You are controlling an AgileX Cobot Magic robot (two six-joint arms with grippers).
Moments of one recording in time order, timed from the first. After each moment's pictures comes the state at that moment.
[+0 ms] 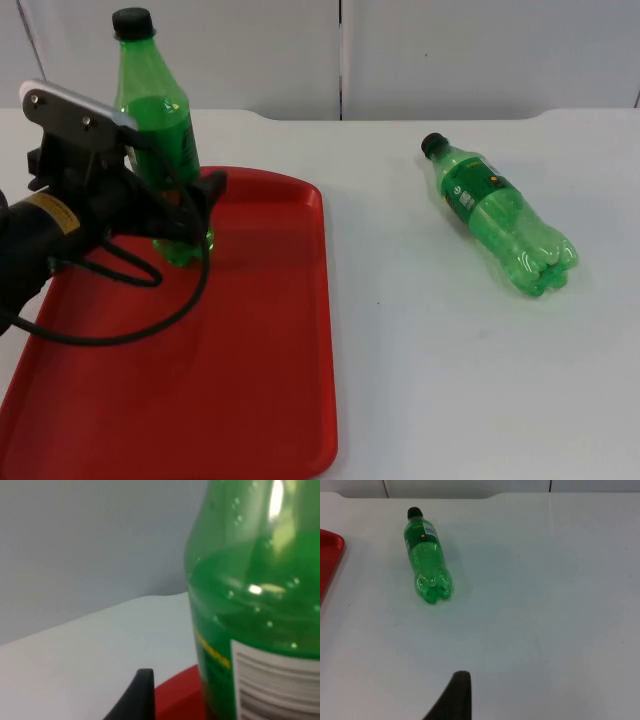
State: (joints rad) right arm 0.06 0.00 -0.52 0.01 1.08 -0.01; left arm -0.12 2.24 -0.76 0.28 -1.22 0.10
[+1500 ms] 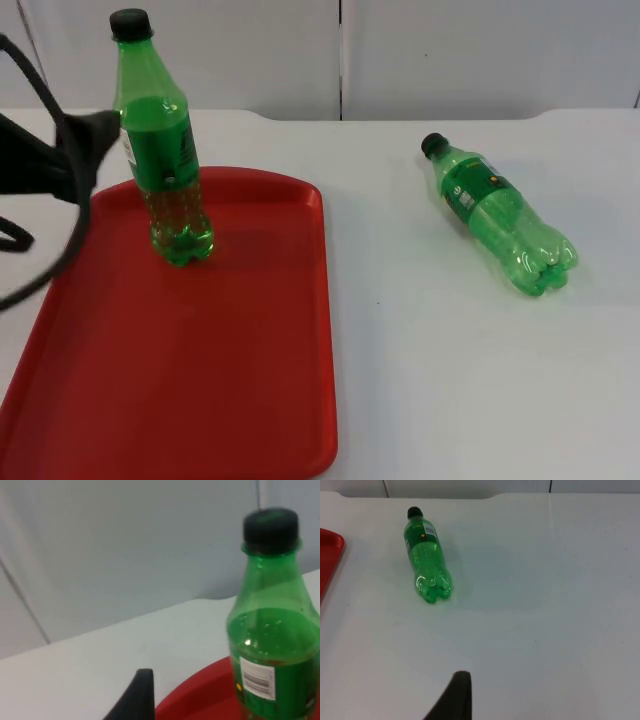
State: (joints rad) right arm 0.06 0.00 -0.52 0.01 1.08 -0.01; left arm -0.12 1.51 -0.38 0.11 -0.82 0.12
